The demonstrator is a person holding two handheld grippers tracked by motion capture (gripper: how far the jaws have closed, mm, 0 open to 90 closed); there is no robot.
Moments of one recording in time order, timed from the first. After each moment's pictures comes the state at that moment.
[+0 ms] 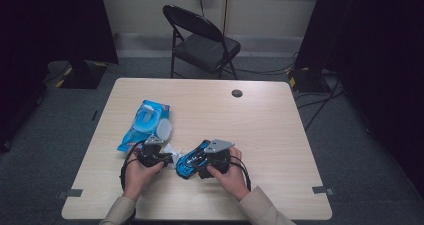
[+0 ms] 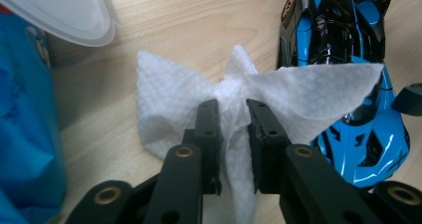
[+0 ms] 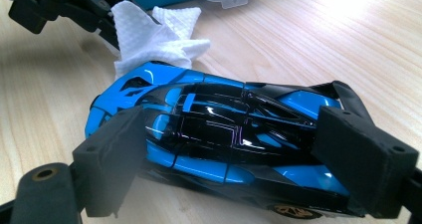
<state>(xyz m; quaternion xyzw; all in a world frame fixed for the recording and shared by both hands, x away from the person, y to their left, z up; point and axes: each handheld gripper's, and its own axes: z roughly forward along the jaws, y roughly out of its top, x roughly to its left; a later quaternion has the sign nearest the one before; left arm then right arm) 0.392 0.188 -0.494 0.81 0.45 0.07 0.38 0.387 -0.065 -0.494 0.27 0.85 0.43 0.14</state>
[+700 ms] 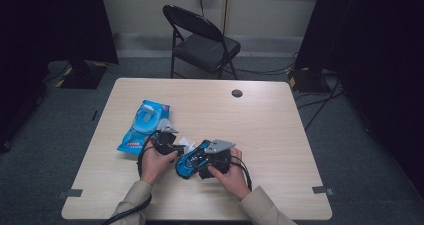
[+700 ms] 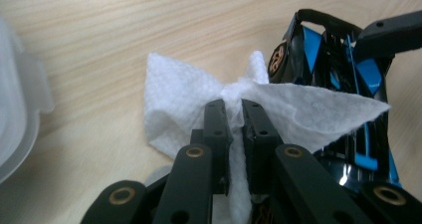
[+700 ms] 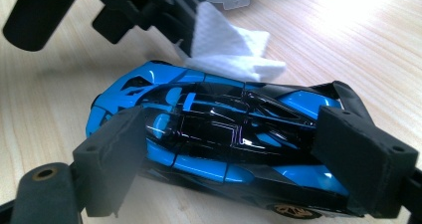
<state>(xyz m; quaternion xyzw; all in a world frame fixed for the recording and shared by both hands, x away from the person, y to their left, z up) 0.432 0.148 -0.495 0.81 0.45 0.04 0.38 0.387 -0.067 -0.495 0.27 0.85 0.44 0.14</state>
